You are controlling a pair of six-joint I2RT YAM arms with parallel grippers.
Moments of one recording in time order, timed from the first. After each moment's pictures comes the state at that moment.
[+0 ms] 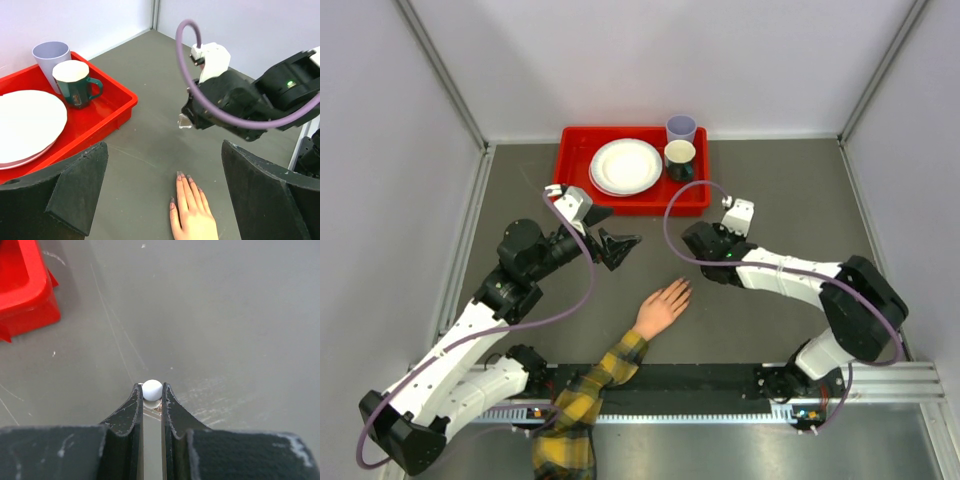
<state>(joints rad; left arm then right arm) -0.57 0.81 0.79 0.05 0.35 -0.13 0.78 1.50 0.86 -0.29 1.02 0.81</state>
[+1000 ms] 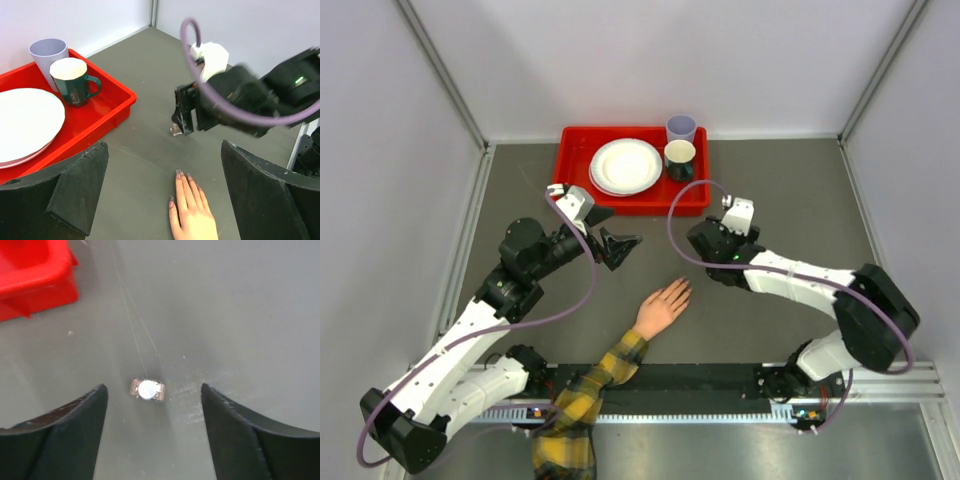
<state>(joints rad) -0.57 0.82 0.79 0.05 0.36 -0.13 0.78 1.49 0.81 -0.22 0.92 0.77</state>
